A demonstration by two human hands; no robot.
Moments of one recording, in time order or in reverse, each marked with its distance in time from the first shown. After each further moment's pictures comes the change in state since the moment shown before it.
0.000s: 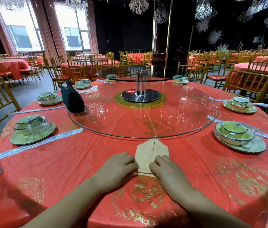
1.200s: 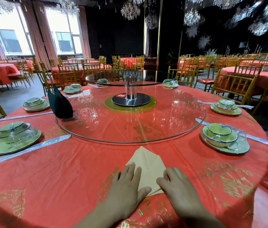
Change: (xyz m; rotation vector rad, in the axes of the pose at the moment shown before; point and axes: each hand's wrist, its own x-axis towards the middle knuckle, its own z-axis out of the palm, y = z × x) left_hand 0.031 0.080 0.008 -0.183 -0.578 -0.593; right_hand -0.047 0.027 -0.018 0.284 -0.049 0.177
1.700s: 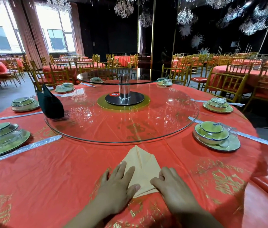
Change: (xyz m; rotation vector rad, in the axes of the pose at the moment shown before) left_hand 0.006 -0.005 -0.006 0.003 -0.042 -0.052; right_hand 0.000 -0.007 -0.018 -0.316 -0.300 0.120
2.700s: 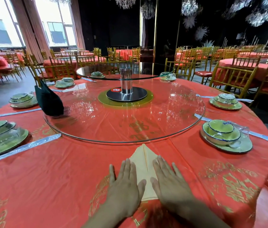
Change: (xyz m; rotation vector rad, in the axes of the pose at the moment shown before) left_hand 0.025 0.012 0.017 0.057 0.089 -0.064; right_hand 0.039 -0.005 0.039 0.121 -0.126 0.083
